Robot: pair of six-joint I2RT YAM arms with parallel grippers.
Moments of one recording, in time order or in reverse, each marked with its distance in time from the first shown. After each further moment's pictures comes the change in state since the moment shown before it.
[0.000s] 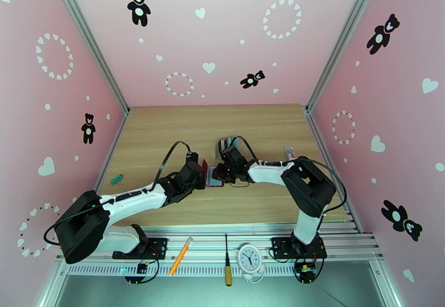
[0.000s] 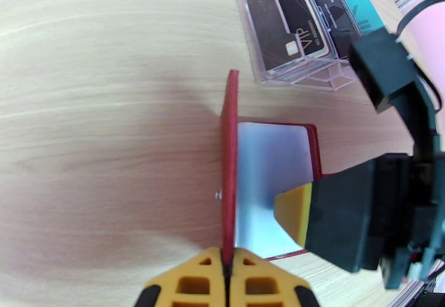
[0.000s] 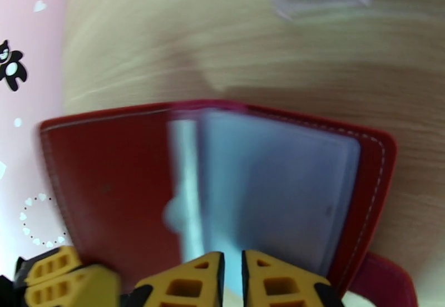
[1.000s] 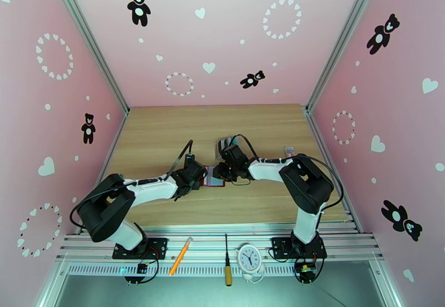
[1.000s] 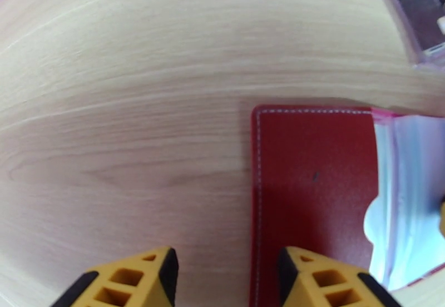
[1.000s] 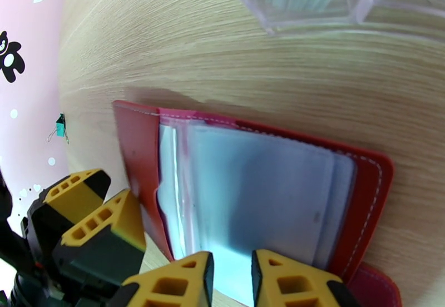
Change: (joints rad) left arm 0.045 0.254 0.101 -0.160 -0.229 0.129; right arm -0.039 0.026 0.030 -0.017 -0.045 -0.087
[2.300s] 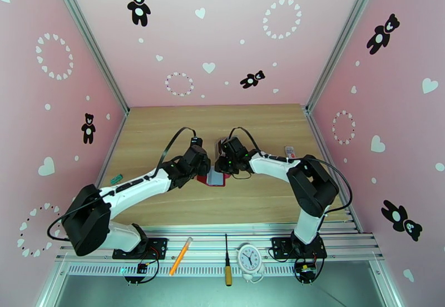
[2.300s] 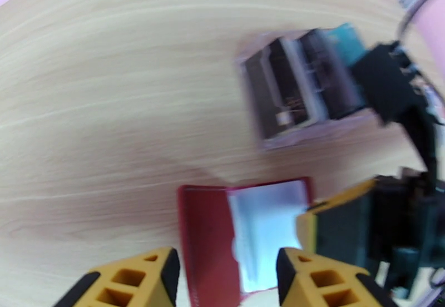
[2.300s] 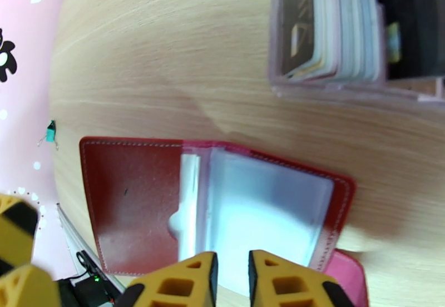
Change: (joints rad) left arm -0.006 -0.191 0.169 -0.026 0.198 0.069; right arm -0.007 -0.051 0.126 -0.221 0.114 -0.124
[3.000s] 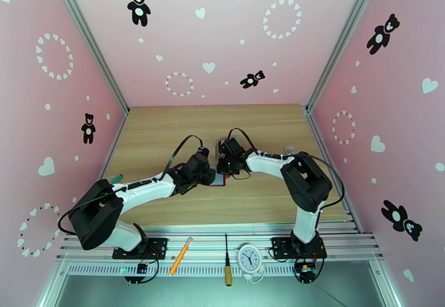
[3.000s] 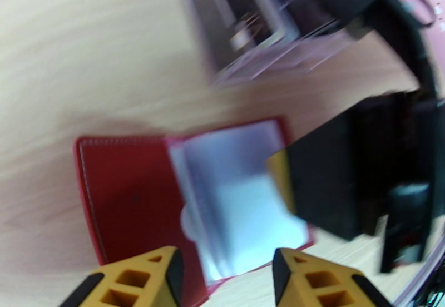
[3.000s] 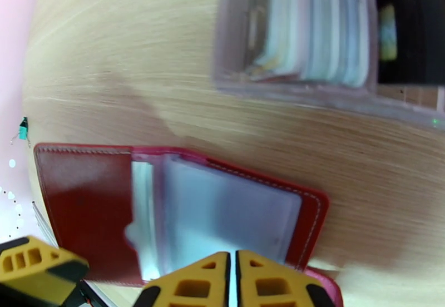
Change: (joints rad) left arm -0.013 0.084 -0.129 0.130 0.136 0.010; right arm 0.000 0.072 0.033 -0.048 0.032 -0.051
